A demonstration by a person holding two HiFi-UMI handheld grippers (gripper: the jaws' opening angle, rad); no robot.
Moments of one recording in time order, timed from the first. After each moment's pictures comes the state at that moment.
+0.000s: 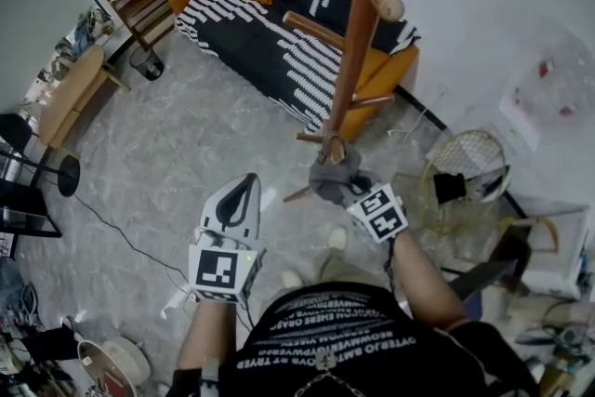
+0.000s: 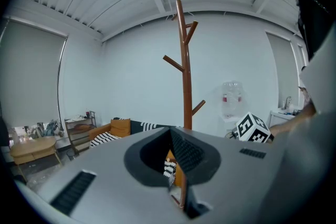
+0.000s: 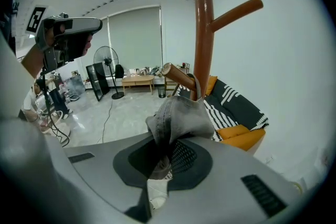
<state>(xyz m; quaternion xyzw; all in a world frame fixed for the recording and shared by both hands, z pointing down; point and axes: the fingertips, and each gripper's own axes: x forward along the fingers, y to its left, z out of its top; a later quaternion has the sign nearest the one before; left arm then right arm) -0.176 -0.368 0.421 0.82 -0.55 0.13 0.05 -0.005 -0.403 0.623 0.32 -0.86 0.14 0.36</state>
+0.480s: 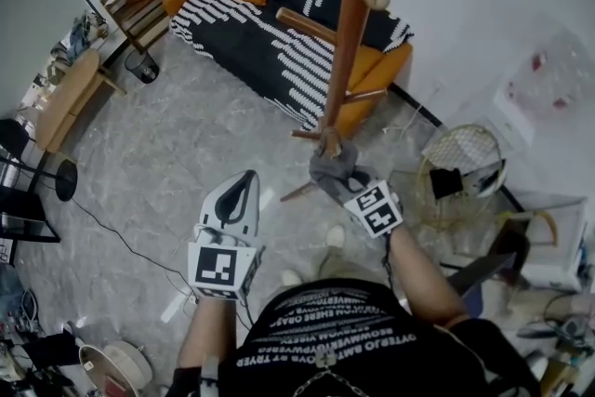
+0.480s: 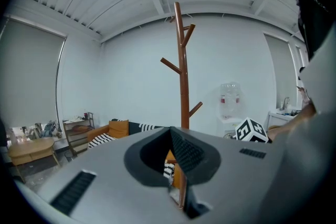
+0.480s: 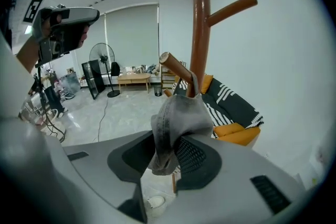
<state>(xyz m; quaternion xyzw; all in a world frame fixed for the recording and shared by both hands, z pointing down) -0.173 -0.365 0.413 0.82 -0.55 0.11 0.06 0.001 -0.402 0.633 0.35 -0.85 0.14 0.37</state>
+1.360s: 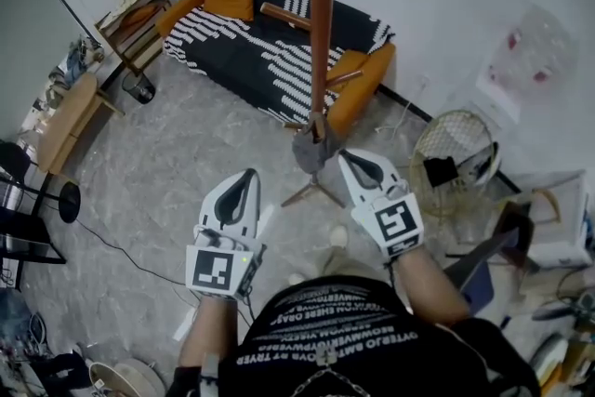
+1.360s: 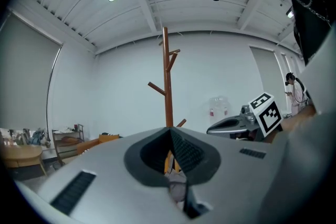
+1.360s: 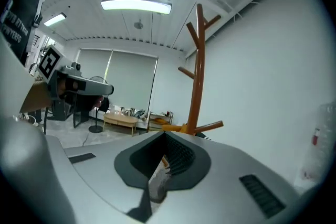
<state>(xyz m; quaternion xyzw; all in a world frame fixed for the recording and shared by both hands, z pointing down) -0.156 -0.305 0.366 0.85 -0.52 0.04 0.01 -0.010 -0.341 0.424 0.42 -0.89 -0.04 0.14</state>
